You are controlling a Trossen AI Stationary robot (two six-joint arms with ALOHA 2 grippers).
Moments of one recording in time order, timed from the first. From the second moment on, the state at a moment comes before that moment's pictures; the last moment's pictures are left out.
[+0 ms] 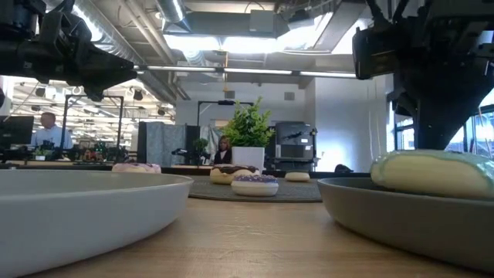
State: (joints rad) left arm 0.14 0.01 0.01 0.03 -0.11 -0.20; right arm 0.48 1.67 1.00 -0.58 0.08 0.89
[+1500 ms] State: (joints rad) left arm 0.14 0.01 0.01 0.03 -0.11 -0.20; right arm 0.71 1.49 0.88 -1.08 0.00 1.66
